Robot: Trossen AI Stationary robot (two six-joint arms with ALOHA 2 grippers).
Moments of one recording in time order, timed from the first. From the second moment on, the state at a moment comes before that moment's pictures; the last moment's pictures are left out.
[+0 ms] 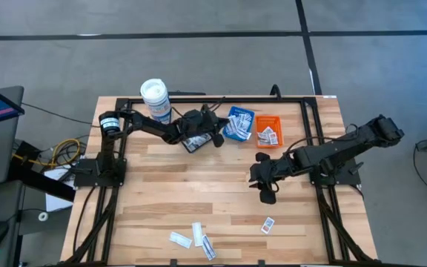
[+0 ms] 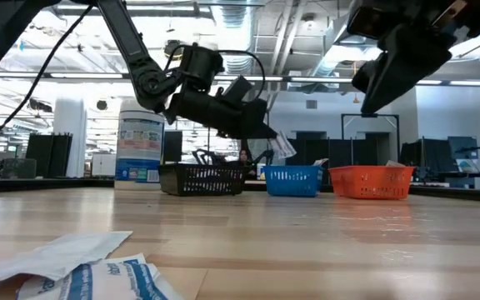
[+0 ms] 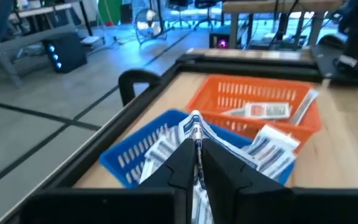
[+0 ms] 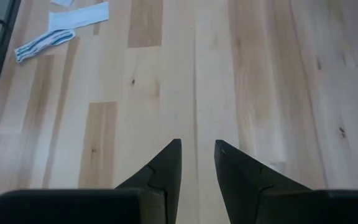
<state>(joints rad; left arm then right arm) 0.30 1.83 0.95 0.85 -0.07 0.12 0.28 1.28 0.77 -0.38 0.05 0.29</state>
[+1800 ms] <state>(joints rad) -0.38 1.19 0.59 0.39 -0.47 -0.07 -0.30 1.80 0.98 -0.04 0.28 0.19</state>
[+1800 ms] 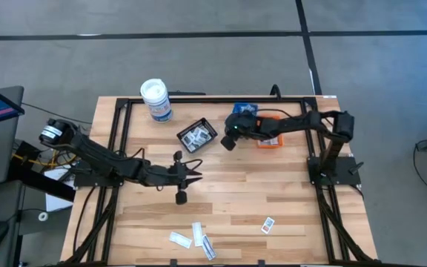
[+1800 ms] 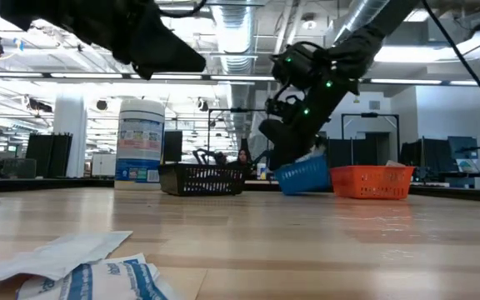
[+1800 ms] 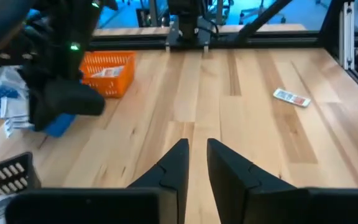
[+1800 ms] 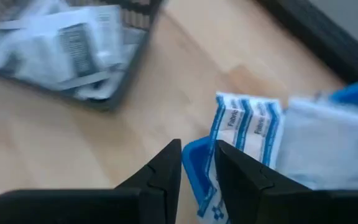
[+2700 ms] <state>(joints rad) -0.38 1.21 0.59 0.41 -0.47 -0.09 -0.34 1.74 1.02 -0.30 0.48 0.20</state>
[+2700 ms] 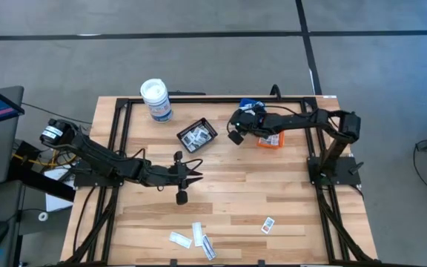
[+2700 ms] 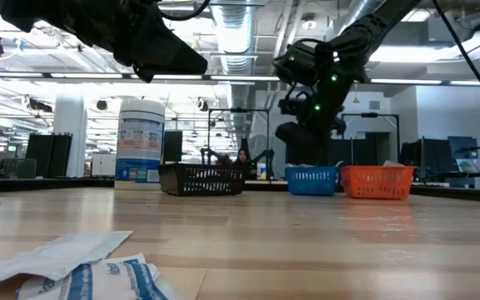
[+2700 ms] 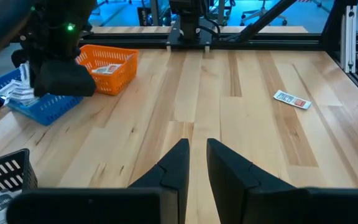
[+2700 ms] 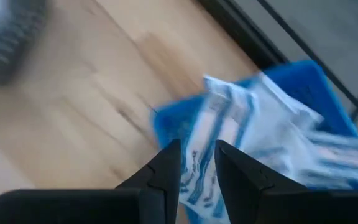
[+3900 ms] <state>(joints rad) -0.38 1.21 0.59 0.43 -0.47 -0.11 -0.36 1.72 1.02 -0.41 0.57 0.28</state>
